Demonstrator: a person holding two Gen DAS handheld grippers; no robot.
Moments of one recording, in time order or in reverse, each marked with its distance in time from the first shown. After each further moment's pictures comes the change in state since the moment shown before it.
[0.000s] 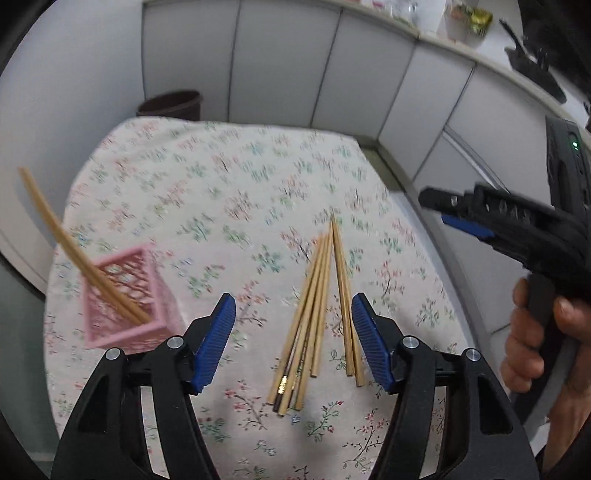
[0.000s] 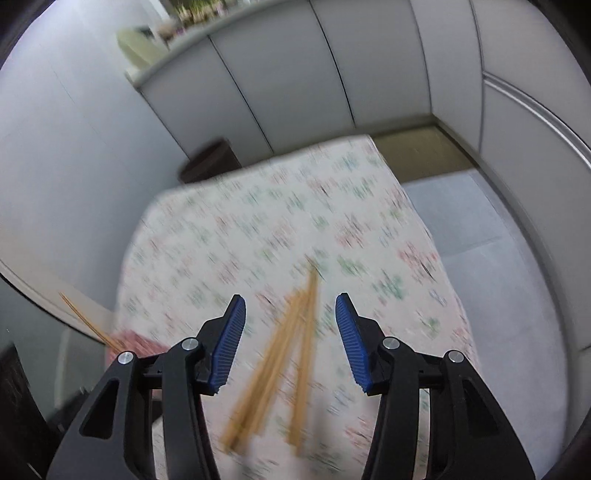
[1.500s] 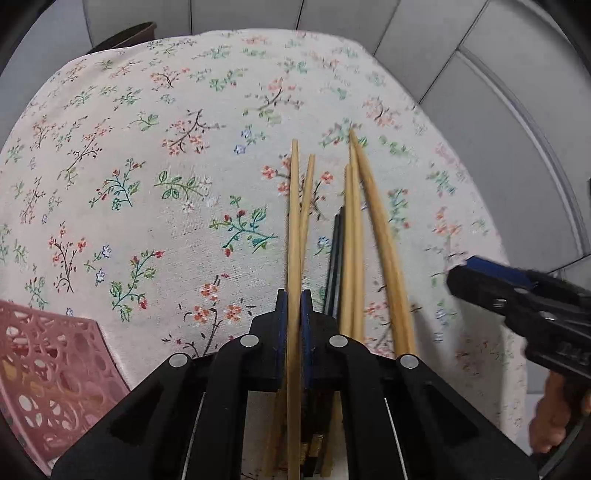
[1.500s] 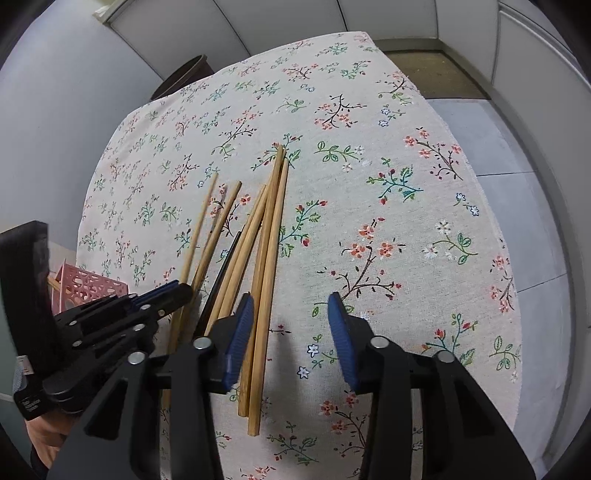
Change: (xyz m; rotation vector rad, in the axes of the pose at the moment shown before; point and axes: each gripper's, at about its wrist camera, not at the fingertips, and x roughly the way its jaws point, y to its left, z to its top) left arm 0.134 0.017 0.009 0.069 0.274 -0.058; right arm 0.082 -0.025 -0.043 0.011 0.267 0.008
